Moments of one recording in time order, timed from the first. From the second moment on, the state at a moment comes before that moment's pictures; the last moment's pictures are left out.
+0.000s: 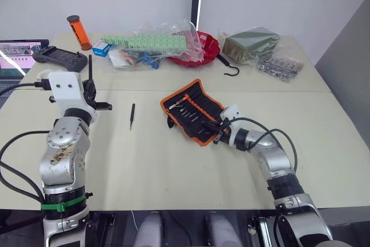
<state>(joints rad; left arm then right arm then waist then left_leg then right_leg) -0.38 0.42 0.31 -0.31 -0.28 0.60 -0.12 -0.49 -0.31 0.06 0.28 0.21 0.20 0.79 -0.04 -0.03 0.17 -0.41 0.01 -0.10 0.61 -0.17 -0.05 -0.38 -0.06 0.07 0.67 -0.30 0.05</state>
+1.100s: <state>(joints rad) -1.00 0.49 -0.39 0.05 -0.40 1.20 -0.65 -0.52 -0.36 0.04 0.45 0.14 0.06 0.76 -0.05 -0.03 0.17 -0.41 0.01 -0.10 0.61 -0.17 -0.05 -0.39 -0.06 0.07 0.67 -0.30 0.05</state>
